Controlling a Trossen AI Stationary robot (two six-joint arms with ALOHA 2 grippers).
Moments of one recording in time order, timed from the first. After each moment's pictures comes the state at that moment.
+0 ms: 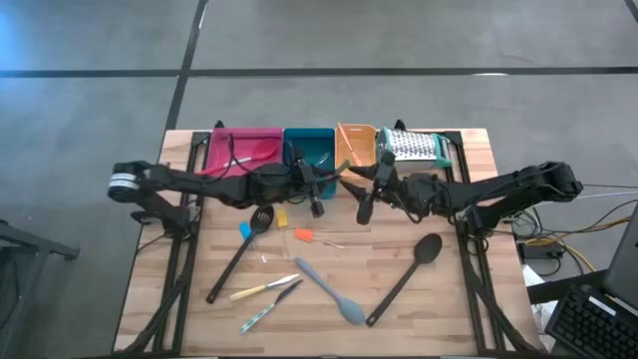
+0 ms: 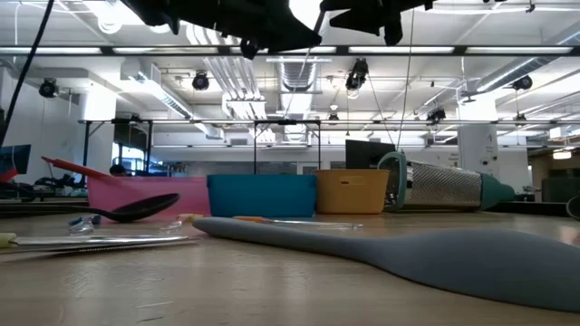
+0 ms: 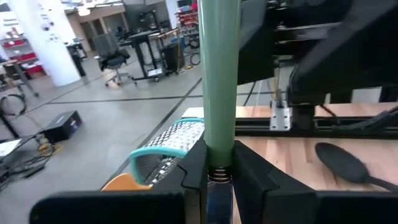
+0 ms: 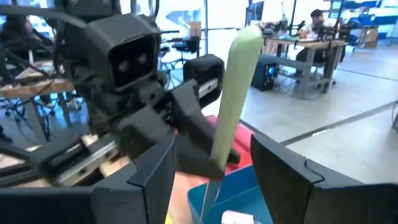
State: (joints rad) left arm 0.05 1.48 0.98 0.47 -0.30 0.16; right arm 0.08 1.26 0.83 0.38 0.52 0.10
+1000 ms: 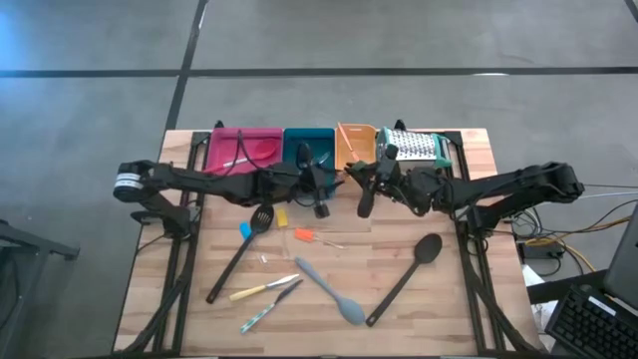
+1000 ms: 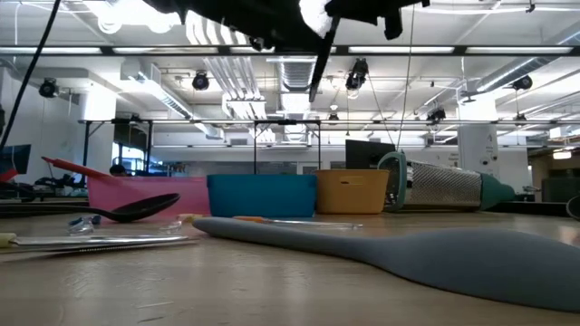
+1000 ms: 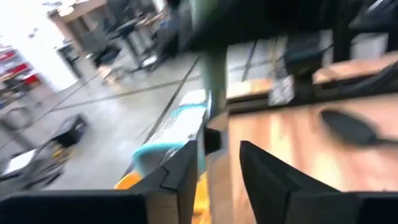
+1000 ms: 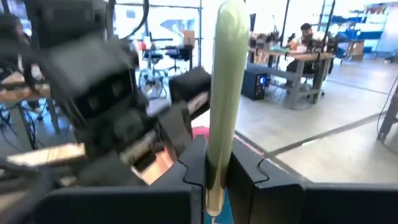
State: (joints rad) left arm 0.05 1.51 1.09 0.27 -0.32 0.30; right arm 0.04 1.24 0.84 0.39 0.52 0.04
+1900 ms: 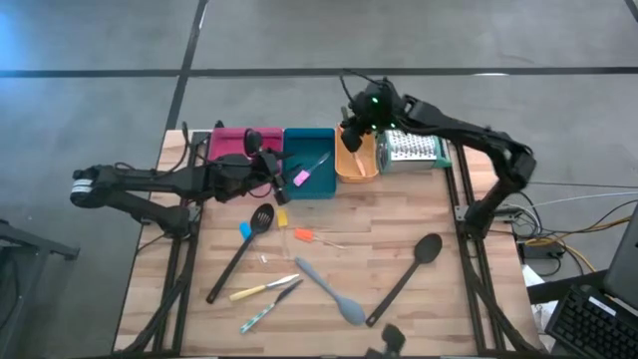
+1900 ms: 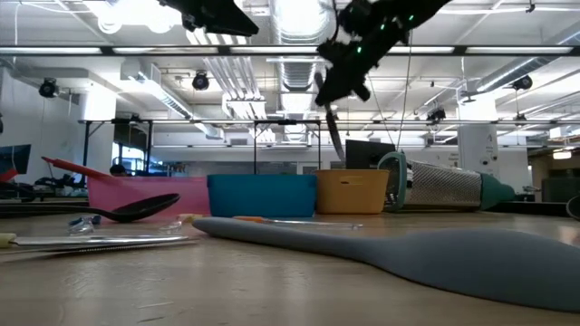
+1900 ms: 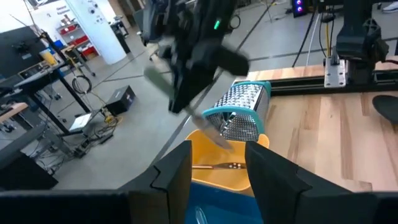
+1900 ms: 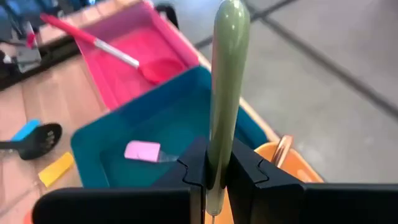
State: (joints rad) left arm 0.05 1.11 0.93 0.01 -0.51 0.24; right arm -0.59 1.66 1.47 -0.46 -0.11 0.09
